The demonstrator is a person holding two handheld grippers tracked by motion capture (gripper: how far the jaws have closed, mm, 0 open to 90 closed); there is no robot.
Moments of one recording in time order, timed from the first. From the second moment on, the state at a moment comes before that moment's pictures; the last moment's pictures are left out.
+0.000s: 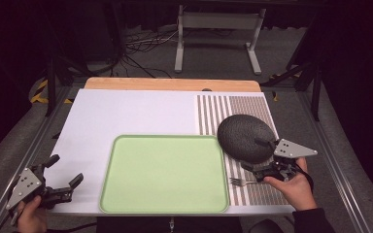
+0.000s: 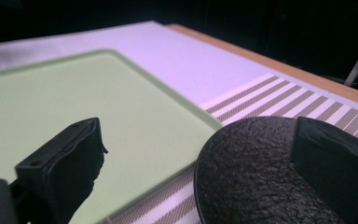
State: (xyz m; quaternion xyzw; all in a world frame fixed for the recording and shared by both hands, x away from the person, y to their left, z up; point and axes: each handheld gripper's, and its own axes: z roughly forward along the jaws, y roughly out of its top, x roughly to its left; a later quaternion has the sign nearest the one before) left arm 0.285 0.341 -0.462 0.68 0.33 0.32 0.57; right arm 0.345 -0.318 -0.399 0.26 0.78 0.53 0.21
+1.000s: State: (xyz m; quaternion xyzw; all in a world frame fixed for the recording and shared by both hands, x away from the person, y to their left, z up) left arm 0.285 0.342 -0.463 0.68 0.33 0.32 0.57; right arm 0.352 -0.307 -0.370 0.15 0.94 0.27 0.15
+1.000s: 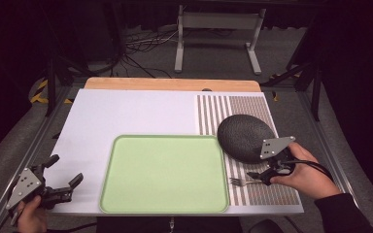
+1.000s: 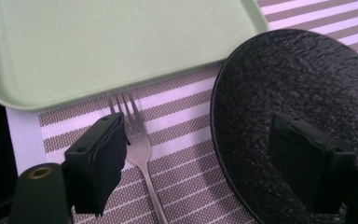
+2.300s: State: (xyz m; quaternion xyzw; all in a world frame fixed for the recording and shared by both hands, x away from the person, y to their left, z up) left arm 0.285 0.342 -0.463 0.69 0.33 0.32 0.56; right arm 0.360 -0.292 -0.400 0.10 0.99 0.09 0.05
